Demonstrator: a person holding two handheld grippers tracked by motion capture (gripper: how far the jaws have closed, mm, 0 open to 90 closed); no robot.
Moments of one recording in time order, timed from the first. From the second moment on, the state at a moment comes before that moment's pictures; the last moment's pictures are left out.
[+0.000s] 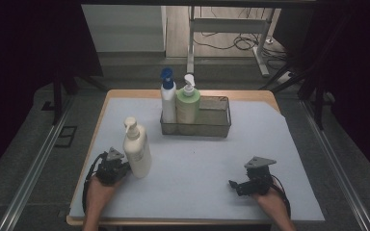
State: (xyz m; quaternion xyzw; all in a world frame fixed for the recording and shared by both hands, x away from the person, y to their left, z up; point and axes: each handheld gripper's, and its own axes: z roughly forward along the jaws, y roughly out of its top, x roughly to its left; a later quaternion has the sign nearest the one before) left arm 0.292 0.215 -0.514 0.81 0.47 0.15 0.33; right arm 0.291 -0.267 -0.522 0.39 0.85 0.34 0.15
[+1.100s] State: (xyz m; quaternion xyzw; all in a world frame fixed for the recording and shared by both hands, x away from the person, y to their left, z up) left arm 0.303 0.179 -0.509 0.82 0.43 0.17 0.33; right arm 0.291 -0.267 -0.522 0.39 0.85 0.34 0.15
